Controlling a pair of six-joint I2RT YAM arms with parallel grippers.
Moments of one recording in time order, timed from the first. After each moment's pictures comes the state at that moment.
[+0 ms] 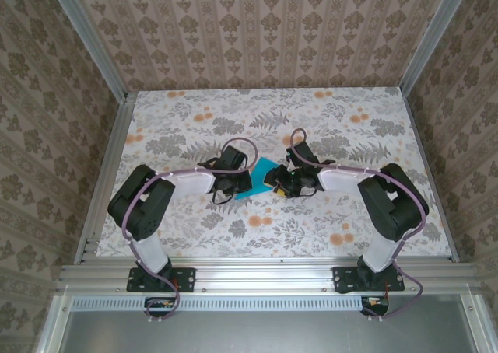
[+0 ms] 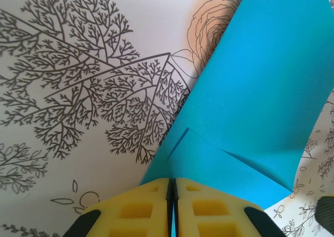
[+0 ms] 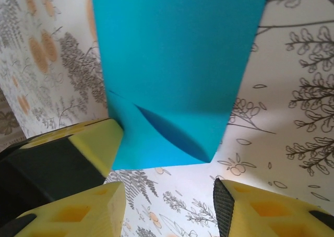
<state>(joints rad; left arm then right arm) -0.70 1.77 0.92 -0.19 0.15 -0.78 0.50 1.74 0.89 -0.13 -0.44 1.04</state>
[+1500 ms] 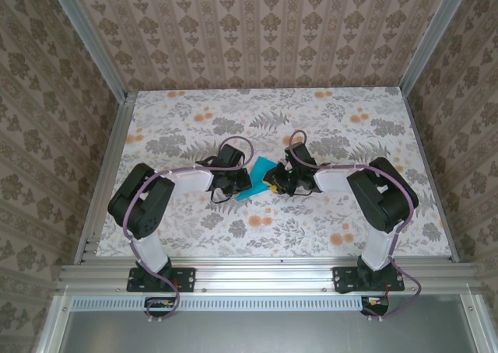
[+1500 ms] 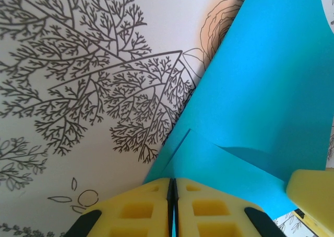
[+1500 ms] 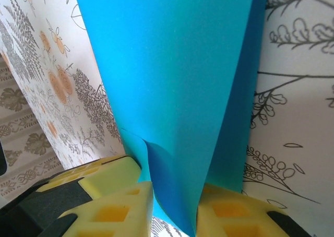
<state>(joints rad) -0.67 1.77 0.93 -0.19 0.22 -0.84 0.50 1.83 0.87 0.08 -0.46 1.19</state>
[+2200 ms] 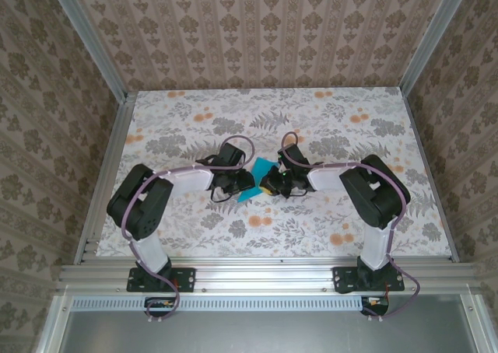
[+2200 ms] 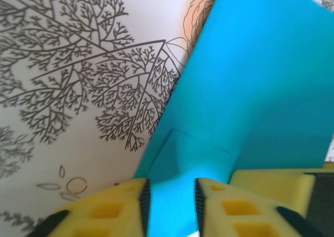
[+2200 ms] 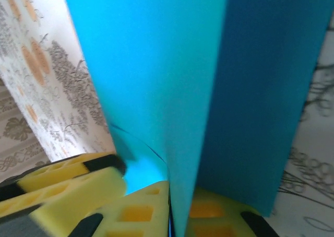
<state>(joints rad) -0.67 1.75 0.94 -0.24 0.23 -0.82 0.54 1.88 0.93 0.01 -0.47 1.15</state>
